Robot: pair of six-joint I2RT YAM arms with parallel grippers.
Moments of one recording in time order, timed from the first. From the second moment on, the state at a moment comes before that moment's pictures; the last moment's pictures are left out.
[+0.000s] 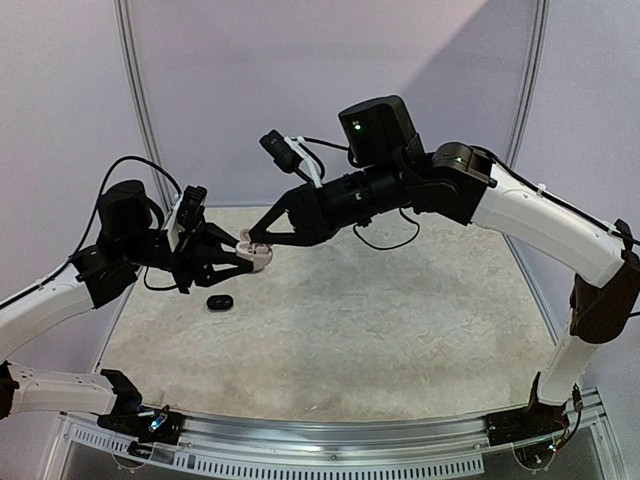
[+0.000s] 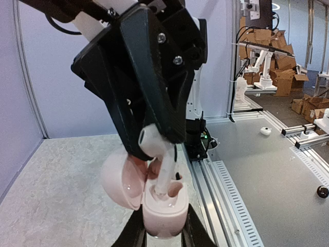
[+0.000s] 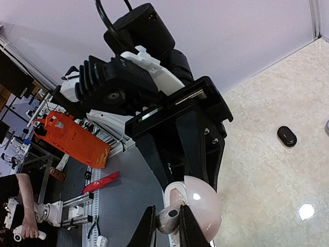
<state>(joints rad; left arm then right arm) -0.60 0.99 0.81 0.12 1.06 0.11 1.10 1.78 1.96 -0.59 -0.51 0.43</state>
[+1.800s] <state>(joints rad) -0.71 1.12 1.05 -0.80 1.06 1.10 1.26 2.01 2.41 -1.17 -0.48 -0.16</state>
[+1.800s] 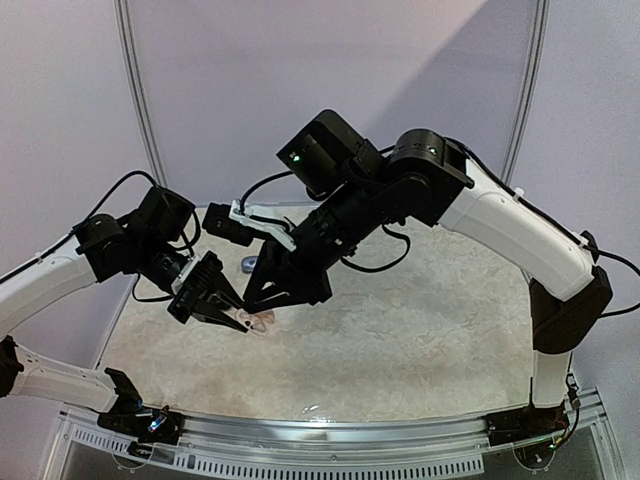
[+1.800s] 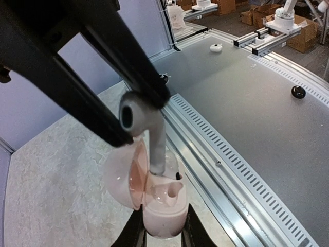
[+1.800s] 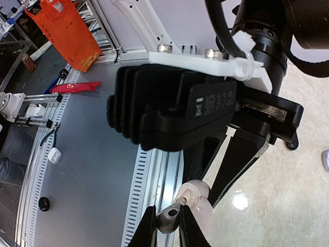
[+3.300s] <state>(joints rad) -0.73 1.12 1.05 -0.81 1.00 1.09 1.29 2.06 2.43 -1.23 -0.37 -0.21</state>
